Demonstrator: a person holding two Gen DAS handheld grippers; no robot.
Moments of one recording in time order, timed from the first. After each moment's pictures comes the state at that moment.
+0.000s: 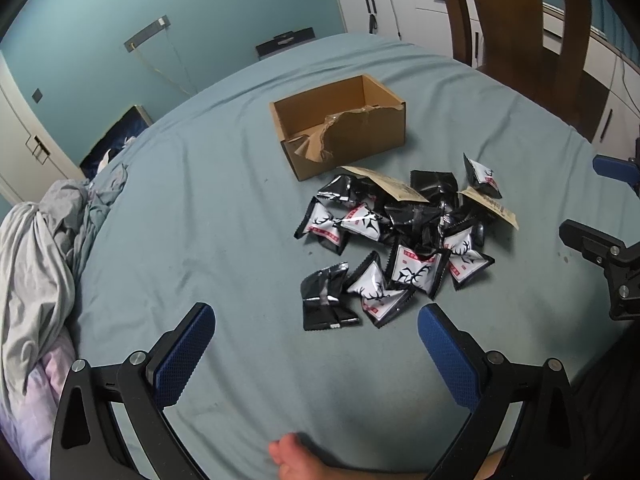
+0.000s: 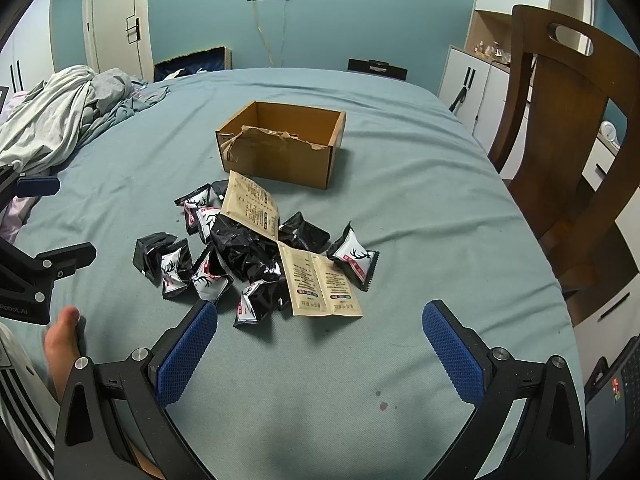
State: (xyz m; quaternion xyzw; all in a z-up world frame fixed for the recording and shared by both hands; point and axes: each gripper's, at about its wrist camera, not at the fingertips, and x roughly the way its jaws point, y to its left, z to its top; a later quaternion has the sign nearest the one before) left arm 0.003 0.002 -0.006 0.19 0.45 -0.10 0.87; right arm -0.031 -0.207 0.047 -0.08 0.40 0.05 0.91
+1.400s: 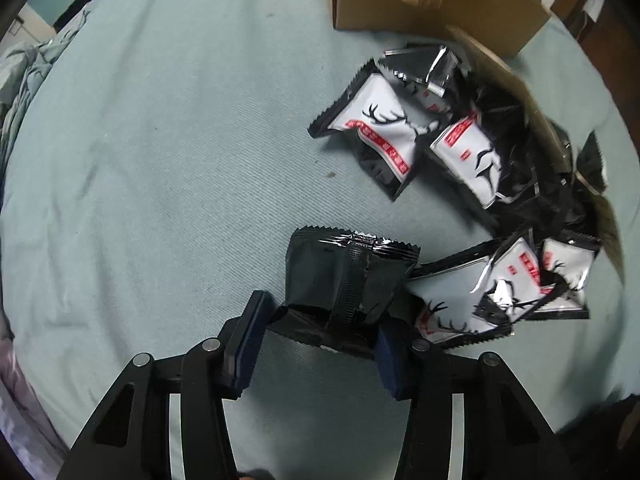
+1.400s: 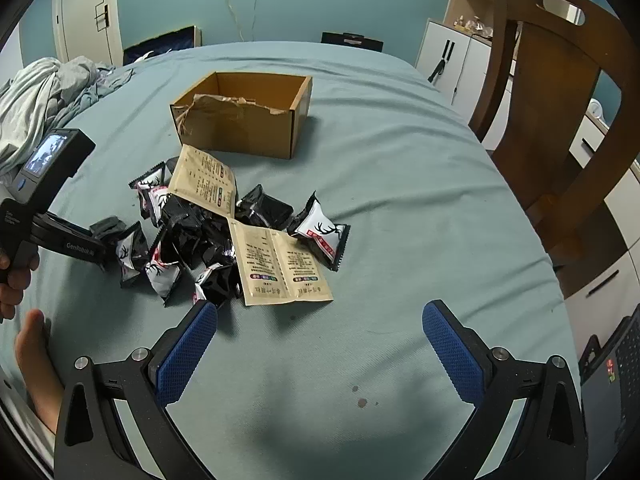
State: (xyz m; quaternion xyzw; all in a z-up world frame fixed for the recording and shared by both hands) left arm 0.100 0.040 -0.122 0.06 0.67 -0.05 0.74; right arm -0.004 -0.217 0.024 -0.08 0.44 0.00 0.89
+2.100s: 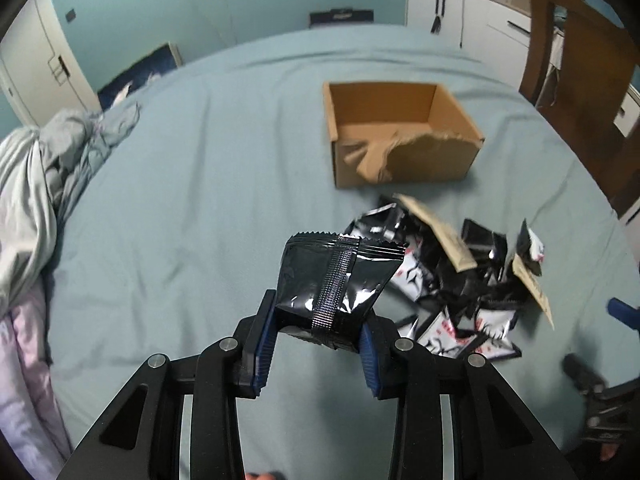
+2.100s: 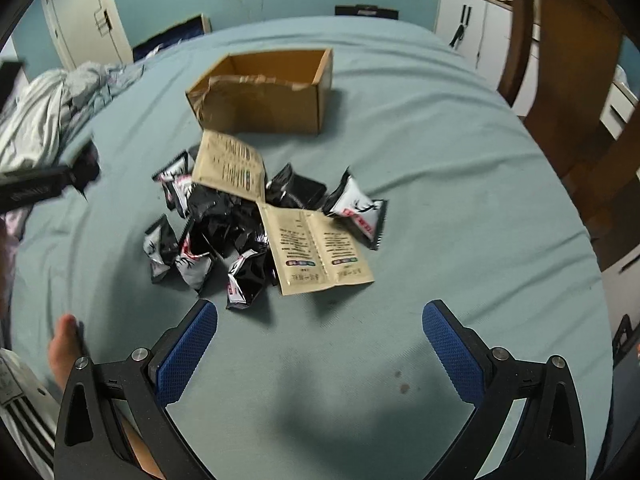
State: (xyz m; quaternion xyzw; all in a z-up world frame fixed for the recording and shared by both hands) left arm 0.067 0.014 -0.001 0.08 0.50 -0.04 0.86; right arm 0.015 -0.216 0.011 -0.03 0.50 0.04 0.87
